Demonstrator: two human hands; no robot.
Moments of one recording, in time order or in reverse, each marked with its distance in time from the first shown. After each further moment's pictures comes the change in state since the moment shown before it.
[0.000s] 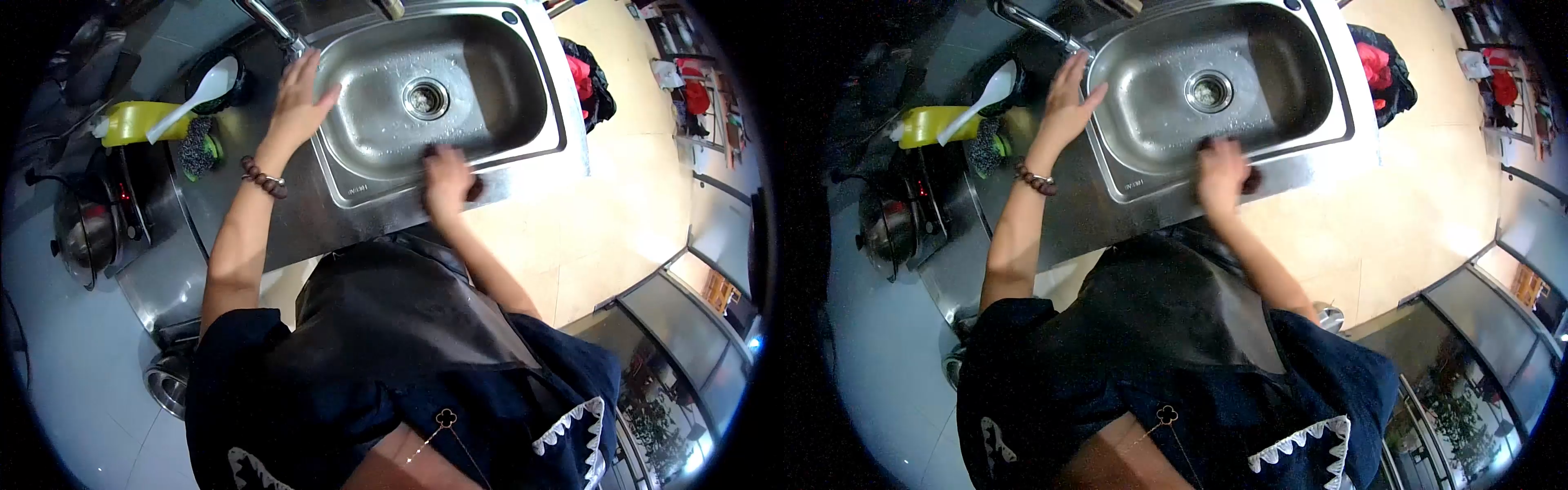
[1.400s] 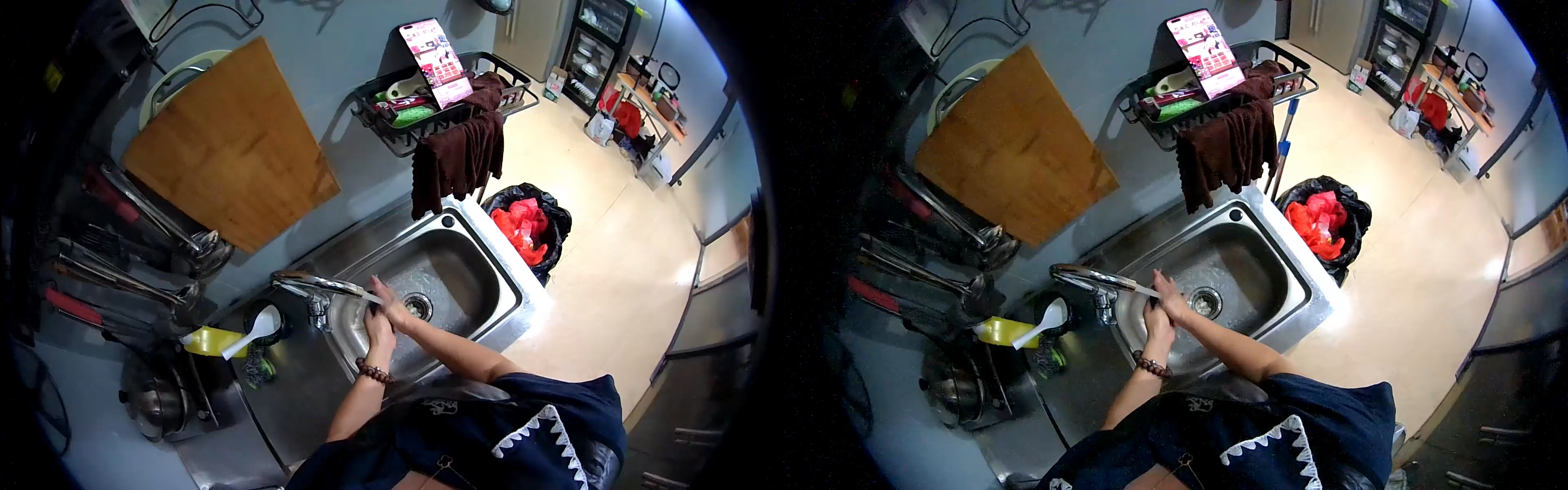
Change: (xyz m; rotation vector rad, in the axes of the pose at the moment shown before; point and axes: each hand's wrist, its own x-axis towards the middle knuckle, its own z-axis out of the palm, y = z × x) left_hand 0.044 0.115 0.072 -1.654 0.202 -0.734; right_hand 0.210 -0.065 -0.019 1.151 -0.427 0.331
